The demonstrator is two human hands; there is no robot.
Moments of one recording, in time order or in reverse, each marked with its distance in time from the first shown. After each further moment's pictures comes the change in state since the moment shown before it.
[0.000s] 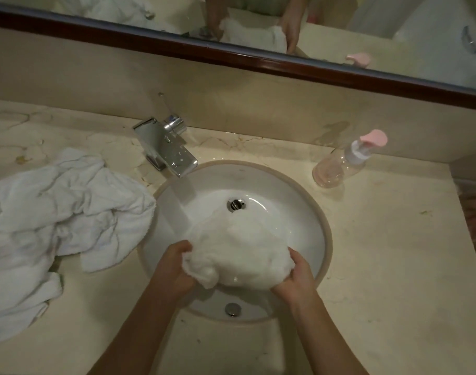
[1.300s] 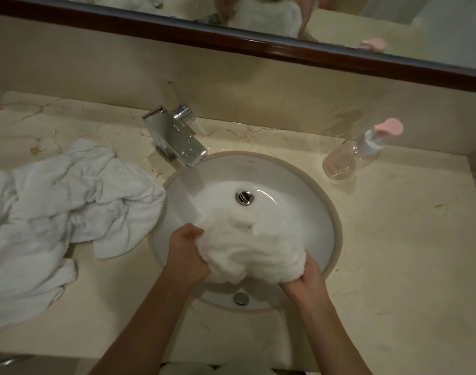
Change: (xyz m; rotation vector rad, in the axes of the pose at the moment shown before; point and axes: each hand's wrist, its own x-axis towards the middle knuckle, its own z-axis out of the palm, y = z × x) left_hand -0.012 -0.002 0.018 -0.045 0.082 0.076; right_hand -0.018 0.008 -0.008 -0.151 -0.058 -0.115
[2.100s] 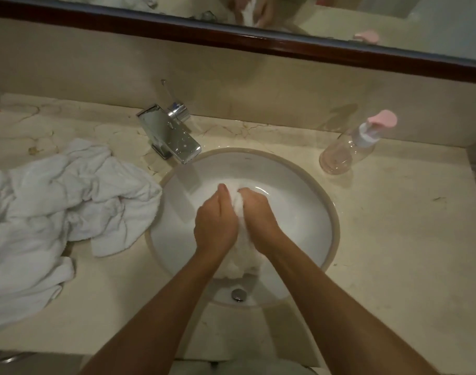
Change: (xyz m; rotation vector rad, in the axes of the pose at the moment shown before) left_hand -0.002 -0.016 0.074 1.089 0.400 0.781; right_hand 0.017 -0.011 0.116 -1.018 -0.025 -0.364
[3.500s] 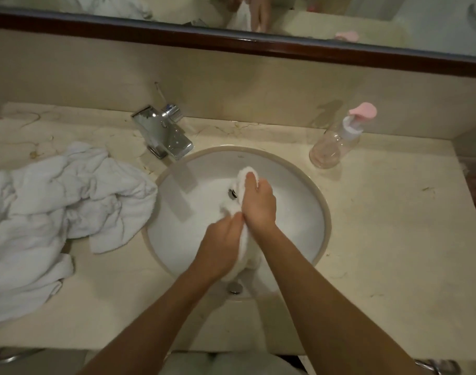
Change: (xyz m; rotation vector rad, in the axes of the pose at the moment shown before) left_hand -0.038 -0.025 -0.004 0.125 -0.296 0.101; right_hand -0.007 0.002 -0.005 0.003 0.233 -0.021
